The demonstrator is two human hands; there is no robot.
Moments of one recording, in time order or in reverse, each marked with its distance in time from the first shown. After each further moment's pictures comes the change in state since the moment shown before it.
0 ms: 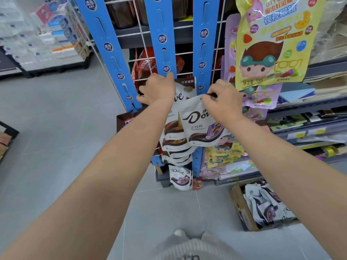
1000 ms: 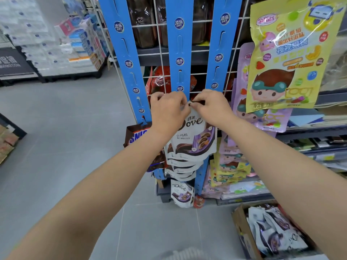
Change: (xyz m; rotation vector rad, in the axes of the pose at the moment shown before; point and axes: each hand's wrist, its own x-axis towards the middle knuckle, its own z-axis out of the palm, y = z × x) left_hand -0.012 -0.034 -0.022 0.220 0.170 0.881; right_hand 0.039 -0.049 0.005 0.083 -0.284 -0.118
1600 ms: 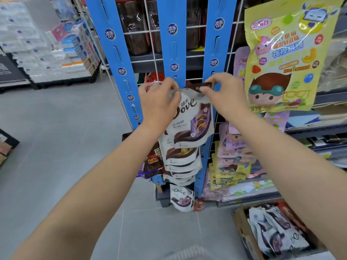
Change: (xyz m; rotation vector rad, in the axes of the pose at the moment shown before) left_hand 0.031 -0.003 -0.016 -0.107 0.093 -0.025; right_hand 0.010 0.003 -0.035 0.037 0.313 0.045
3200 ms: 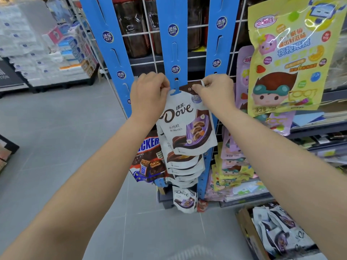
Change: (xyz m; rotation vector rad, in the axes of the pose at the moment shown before) left_hand 0.027 -0.029 -0.008 0.115 -0.079 0.069; right_hand 0.019 -0.008 0.034 0.108 0.047 0.200
